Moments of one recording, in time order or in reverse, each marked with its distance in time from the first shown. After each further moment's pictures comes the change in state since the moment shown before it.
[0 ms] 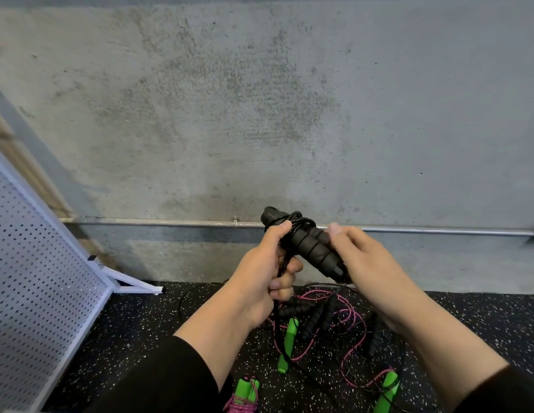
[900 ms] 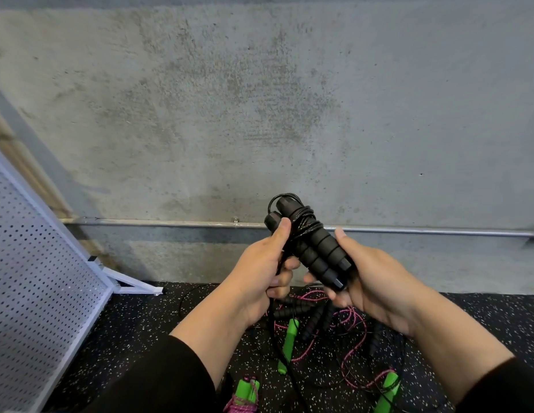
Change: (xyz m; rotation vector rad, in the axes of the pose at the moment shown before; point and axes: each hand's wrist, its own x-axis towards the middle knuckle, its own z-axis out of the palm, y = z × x) left_hand -0.003 0.004 -0.004 0.084 -0.002 0.080; right_hand -0.001 -0.002 -0.007 0.403 -0.348 0.282
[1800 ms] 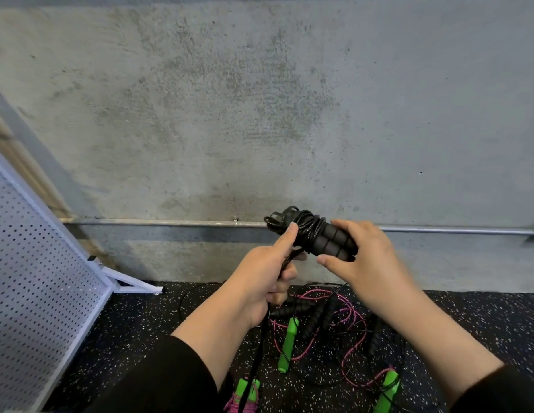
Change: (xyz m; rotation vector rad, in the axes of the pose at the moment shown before) left_hand 0.002 -0.005 0.002 0.145 0.089 -0.111; right_hand 0.014 0.011 -0.013 -1.031 0.502 -0.434
